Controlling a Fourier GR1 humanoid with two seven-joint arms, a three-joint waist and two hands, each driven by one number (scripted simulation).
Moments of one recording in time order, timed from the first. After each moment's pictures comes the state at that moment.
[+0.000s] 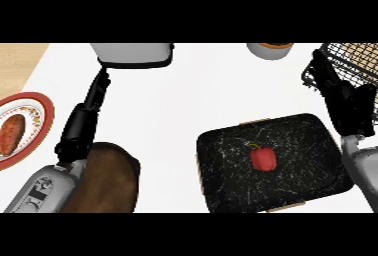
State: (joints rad) left arm -0.29 0.41 -0.33 -1.50 0.10 0.36 -0.11; right arm -0.38 -0.53 0.20 -1.45 -0.20 -0.22 0.15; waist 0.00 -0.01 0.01
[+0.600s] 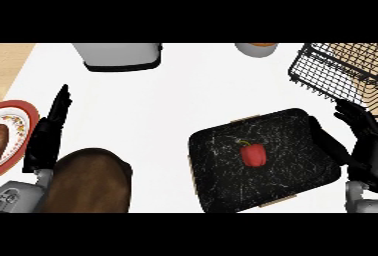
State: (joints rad) left arm -0.16 0.51 -0.22 -1.43 0.11 0.38 0.00; right arm -0.04 -0.38 0.06 -1.58 -0.04 -0.67 0.05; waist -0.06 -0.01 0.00
